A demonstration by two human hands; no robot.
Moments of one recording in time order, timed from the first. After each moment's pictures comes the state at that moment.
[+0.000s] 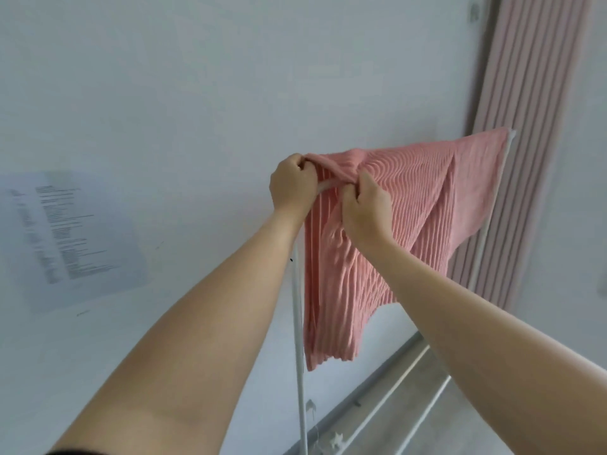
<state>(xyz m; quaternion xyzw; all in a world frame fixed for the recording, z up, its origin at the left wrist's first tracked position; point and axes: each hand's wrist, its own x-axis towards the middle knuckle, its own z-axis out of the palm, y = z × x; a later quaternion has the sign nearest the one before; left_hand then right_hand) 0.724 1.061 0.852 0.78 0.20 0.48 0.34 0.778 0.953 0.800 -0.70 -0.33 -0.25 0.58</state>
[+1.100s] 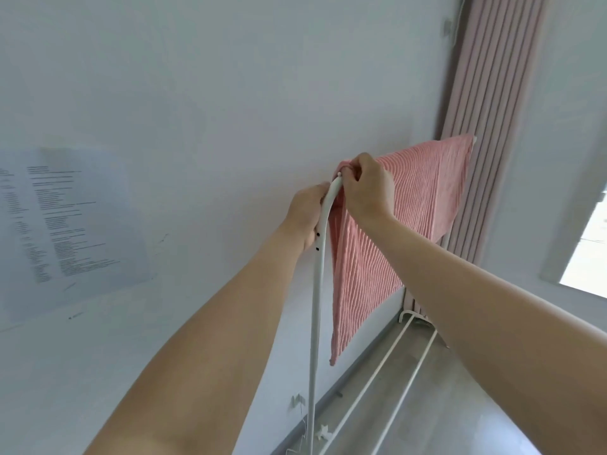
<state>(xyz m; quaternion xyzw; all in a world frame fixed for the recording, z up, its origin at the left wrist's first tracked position) 0.672 1.109 0.800 0.62 0.04 0.22 0.75 0.730 1.010 0.820 -0.76 -0.27 -0.31 0.51</state>
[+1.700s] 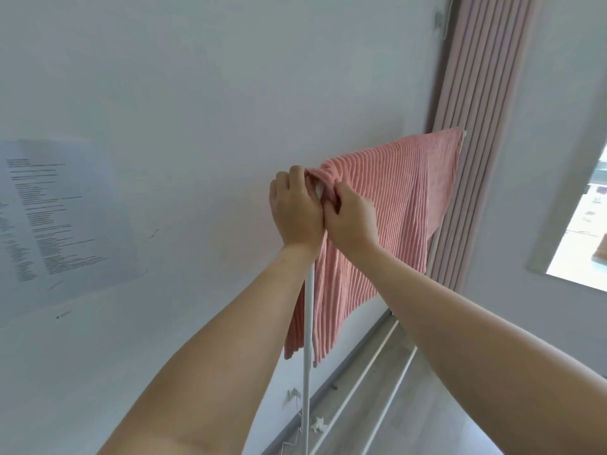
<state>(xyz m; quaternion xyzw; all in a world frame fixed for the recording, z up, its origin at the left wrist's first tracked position) 0.675 1.098 0.774 0.73 0.14 0.62 0.26 0.709 1.010 0.765 -0.74 -0.36 -0.33 0.47</state>
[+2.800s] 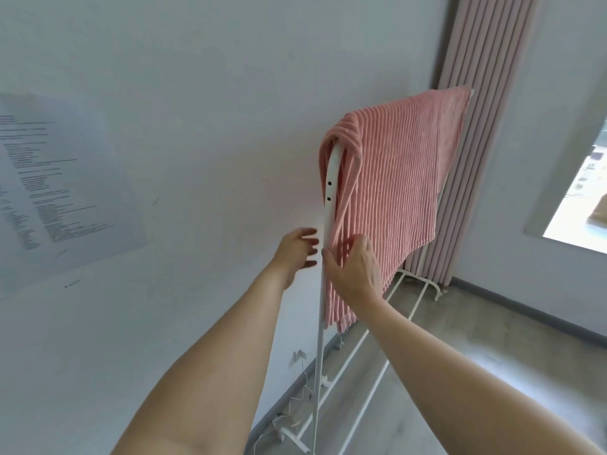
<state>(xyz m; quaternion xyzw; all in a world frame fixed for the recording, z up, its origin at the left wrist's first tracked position) 0.644 1.155 0.639 0.71 0.18 0.12 0.67 0.668 1.013 0.606 -0.86 -0.21 -0.21 0.41</state>
